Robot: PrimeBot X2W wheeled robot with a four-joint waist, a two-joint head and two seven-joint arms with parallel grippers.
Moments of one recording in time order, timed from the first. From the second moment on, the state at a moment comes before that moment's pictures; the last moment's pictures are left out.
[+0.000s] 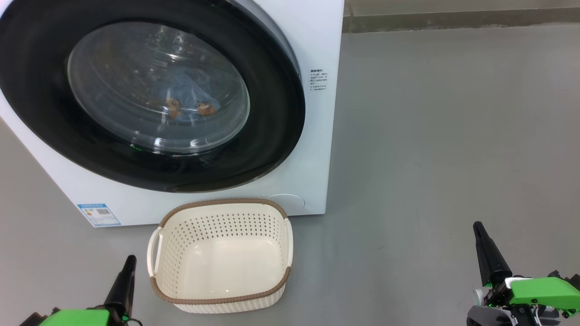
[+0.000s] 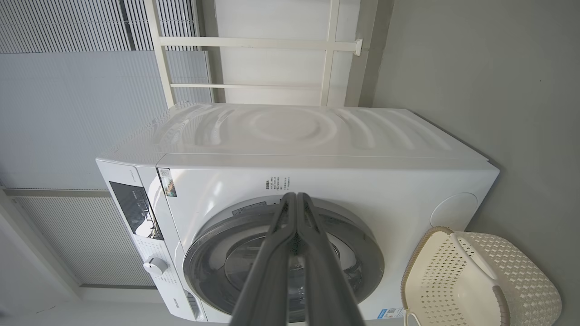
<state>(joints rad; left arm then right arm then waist) -0.07 0.04 0.08 0.27 -1.60 -0.13 0.11 -0.10 -0.05 -0.14 0.28 1.61 0.13 0.11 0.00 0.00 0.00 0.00</state>
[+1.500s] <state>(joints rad) -0.07 0.04 0.08 0.27 -1.60 -0.13 0.11 -0.10 -0.05 -0.14 0.28 1.61 0.13 0.11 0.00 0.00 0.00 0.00</state>
